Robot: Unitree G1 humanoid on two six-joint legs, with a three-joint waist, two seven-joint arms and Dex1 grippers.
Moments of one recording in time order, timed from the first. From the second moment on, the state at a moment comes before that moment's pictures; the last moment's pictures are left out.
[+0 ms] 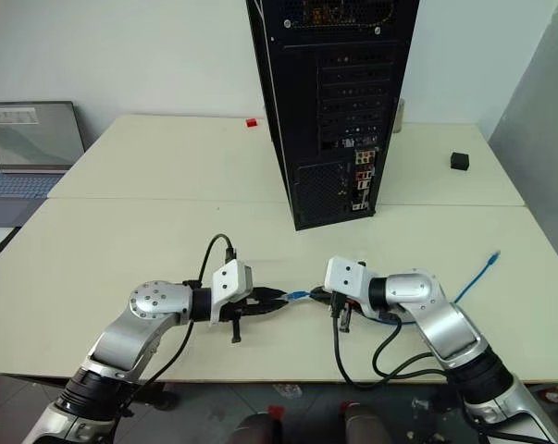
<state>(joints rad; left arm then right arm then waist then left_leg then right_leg) -0.29 0.59 -0.21 -0.09 -0.19 0.23 -1.06 -0.42 -0.56 0.37 -0.26 0.09 0.42 0.99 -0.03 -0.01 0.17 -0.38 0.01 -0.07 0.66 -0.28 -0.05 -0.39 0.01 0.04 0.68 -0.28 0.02</state>
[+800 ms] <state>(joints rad) -0.27 0.65 -0.24 0.14 0.34 -0.88 -0.72 -0.39 -0.49 0.12 -0.38 0.57 0.92 0.89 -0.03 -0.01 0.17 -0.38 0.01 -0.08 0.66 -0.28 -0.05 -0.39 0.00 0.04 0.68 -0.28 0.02</state>
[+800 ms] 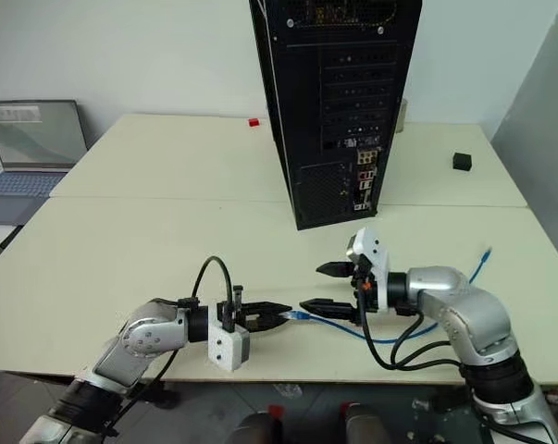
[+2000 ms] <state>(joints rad) -0.30 0.66 -0.21 0.20 0.56 -0.97 -0.34 -0.34 -0.37 0.18 -0.31 0.57 0.86 0.73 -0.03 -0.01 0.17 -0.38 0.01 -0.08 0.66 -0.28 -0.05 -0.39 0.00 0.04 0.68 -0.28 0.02</state>
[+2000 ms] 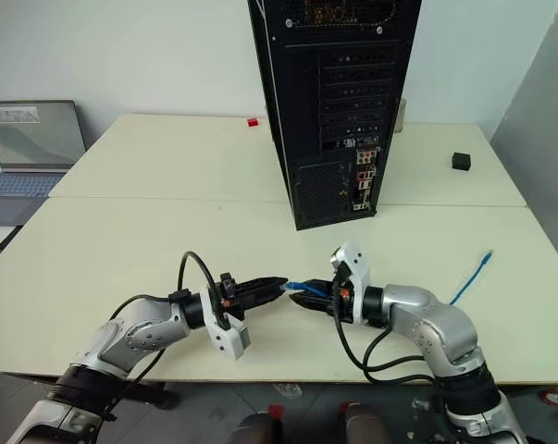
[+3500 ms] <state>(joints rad) -0.35 0.37 -0.27 -0.15 -0.12 0.13 -0.52 -0.50 -0.37 0.01 -0.18 0.28 0.59 0.38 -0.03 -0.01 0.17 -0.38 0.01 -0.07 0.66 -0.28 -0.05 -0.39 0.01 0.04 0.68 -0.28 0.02</state>
